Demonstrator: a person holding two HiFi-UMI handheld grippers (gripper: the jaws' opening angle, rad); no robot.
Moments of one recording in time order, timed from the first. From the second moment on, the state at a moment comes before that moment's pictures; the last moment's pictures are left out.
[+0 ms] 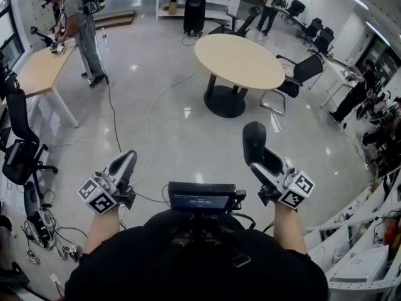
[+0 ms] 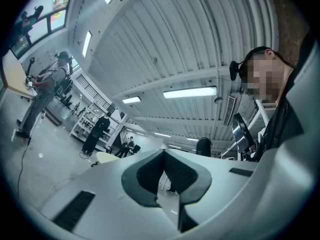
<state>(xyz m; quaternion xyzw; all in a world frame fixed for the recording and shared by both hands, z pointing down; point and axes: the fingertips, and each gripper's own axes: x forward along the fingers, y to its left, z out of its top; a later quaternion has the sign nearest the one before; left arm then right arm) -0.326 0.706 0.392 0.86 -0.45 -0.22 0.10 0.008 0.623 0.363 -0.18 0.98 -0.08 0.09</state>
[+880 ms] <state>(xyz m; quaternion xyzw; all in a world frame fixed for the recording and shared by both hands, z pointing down) -0.063 0.548 0.361 0.88 -0.40 -0.22 0.09 0.269 0.493 0.360 -0.21 0.97 -0.05 0.12</state>
